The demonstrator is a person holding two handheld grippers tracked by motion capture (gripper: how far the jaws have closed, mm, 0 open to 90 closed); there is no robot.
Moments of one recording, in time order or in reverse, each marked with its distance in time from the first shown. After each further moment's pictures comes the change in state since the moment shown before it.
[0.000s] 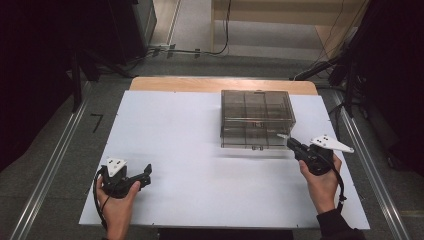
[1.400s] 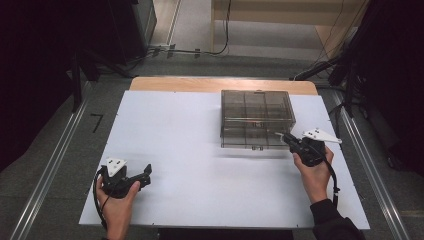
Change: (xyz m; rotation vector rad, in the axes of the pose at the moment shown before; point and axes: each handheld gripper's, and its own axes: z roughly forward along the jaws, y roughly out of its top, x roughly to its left) left arm 0.001 0.000 0.001 0.003 -0.003 -0.002; right arm -0.007 0.002 0.033 0.046 -0.052 -0.009
